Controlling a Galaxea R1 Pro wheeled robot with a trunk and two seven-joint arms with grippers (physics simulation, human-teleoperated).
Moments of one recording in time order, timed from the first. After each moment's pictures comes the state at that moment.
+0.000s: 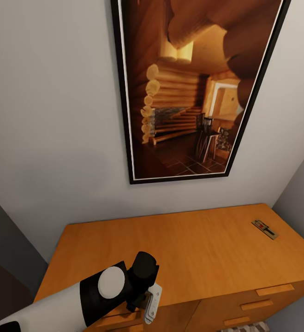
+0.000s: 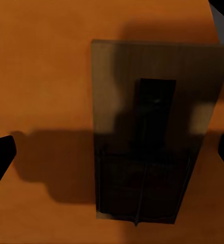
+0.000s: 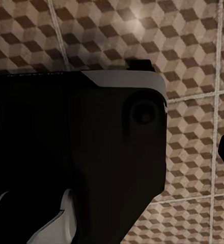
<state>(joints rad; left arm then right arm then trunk) -0.75 -0.01 -1.15 -1.27 -1.23 0.70 -1.55 -0.35 0.08 0.18 -0.02 -0.25 0.15 -0.09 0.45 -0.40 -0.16</state>
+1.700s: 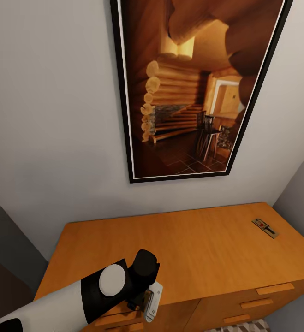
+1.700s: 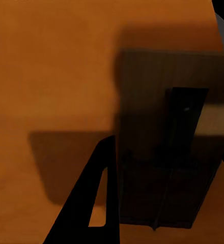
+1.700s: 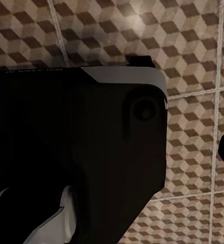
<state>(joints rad) -0.76 -0.01 -1.15 -1.27 -1.22 0.70 -1.56 -0.35 0.08 0.18 -0.02 -0.25 0.15 -0.09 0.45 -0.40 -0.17</state>
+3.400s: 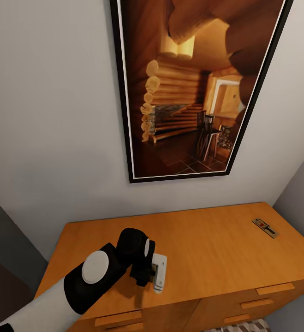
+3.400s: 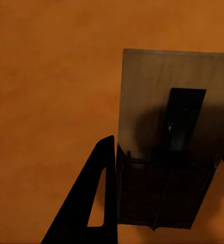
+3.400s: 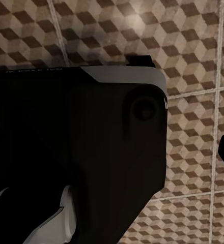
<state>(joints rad) -0.74 0.00 -0.89 -1.52 -1.23 0.70 -1.56 -0.35 0.08 0.18 -0.02 -0.25 0.15 -0.09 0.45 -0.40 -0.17</state>
